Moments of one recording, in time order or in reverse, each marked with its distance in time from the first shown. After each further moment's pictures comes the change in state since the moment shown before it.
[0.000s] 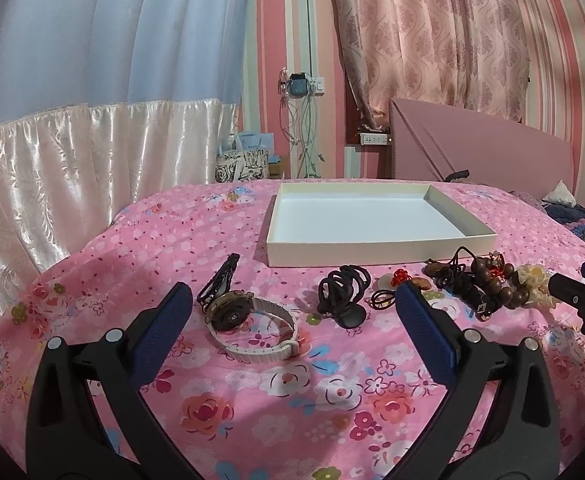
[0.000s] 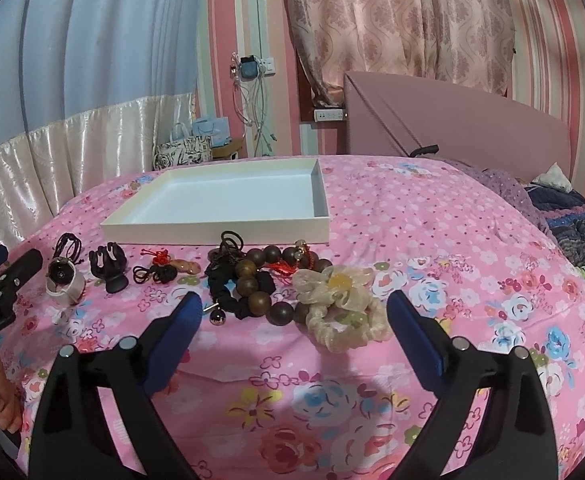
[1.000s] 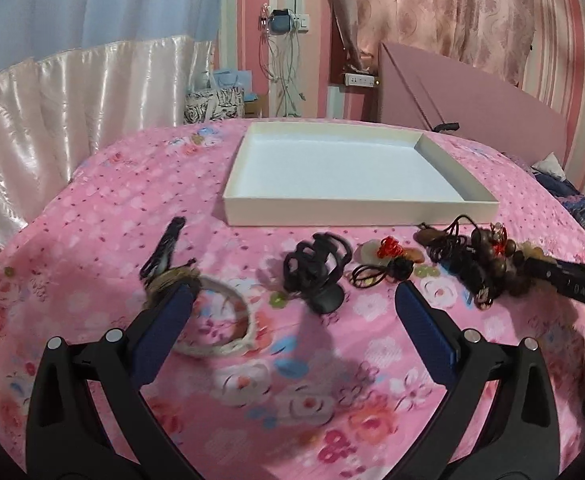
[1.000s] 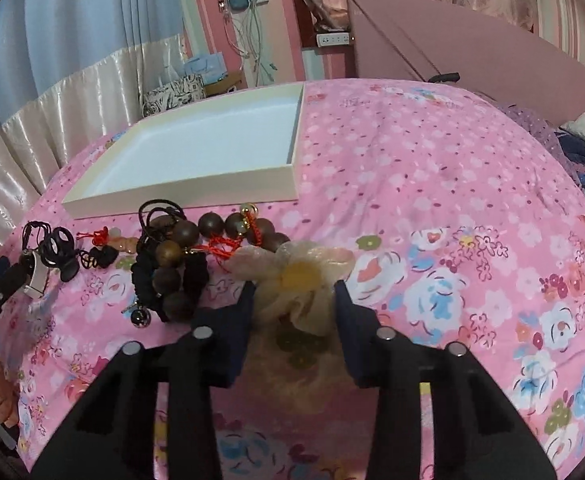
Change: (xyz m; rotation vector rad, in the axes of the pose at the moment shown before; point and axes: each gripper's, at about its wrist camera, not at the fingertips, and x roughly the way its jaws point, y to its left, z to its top) left arm 0.064 -0.020 0.008 -0.011 0.237 -0.083; right arm 0.090 -0.055 0.014 0.042 0.272 0.083
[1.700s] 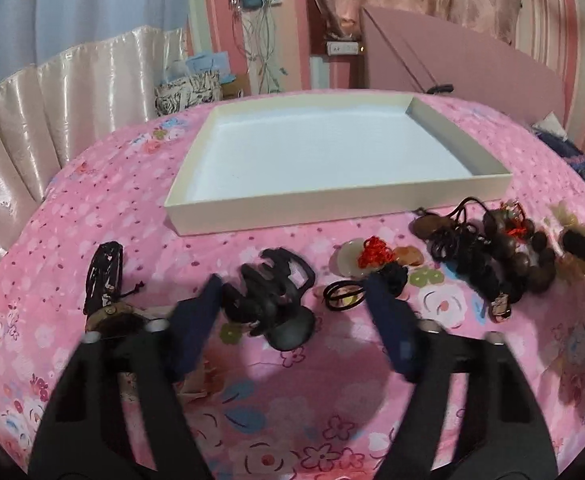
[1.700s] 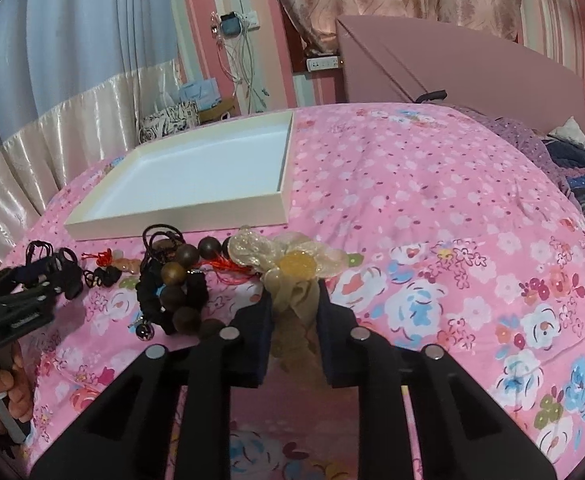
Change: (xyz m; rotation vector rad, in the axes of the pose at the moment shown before) left arm 0.056 -0.037 0.015 0.103 0.107 0.023; right arm -0.020 -0.007 -0.002 0.029 -0.088 -0.007
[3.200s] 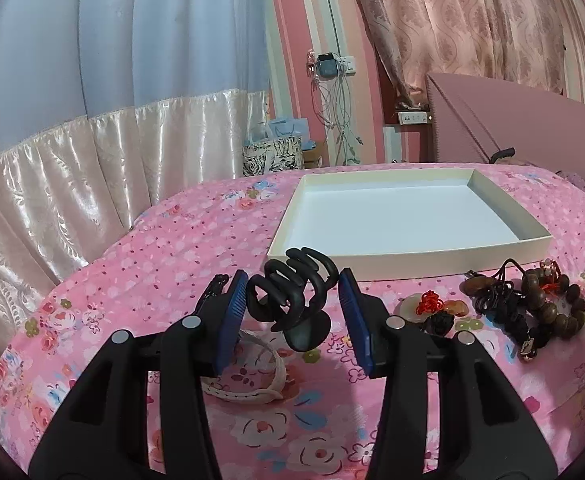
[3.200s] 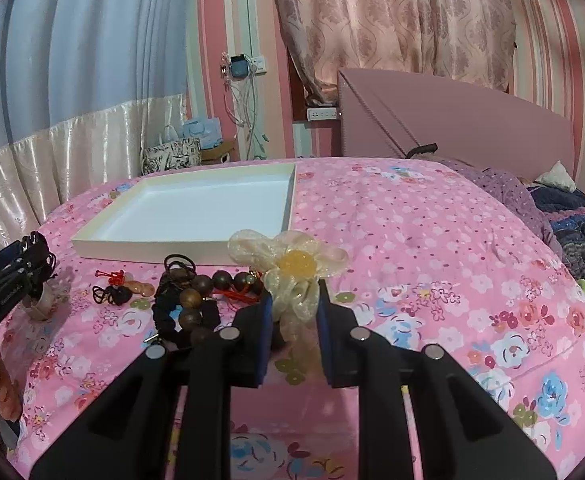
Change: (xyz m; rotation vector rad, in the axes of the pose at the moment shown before) left arm -0.060 0.010 -0.012 -0.085 -0.264 0.276; right arm -0.038 0.010 -0.003 -0.069 -0.185 -0.052
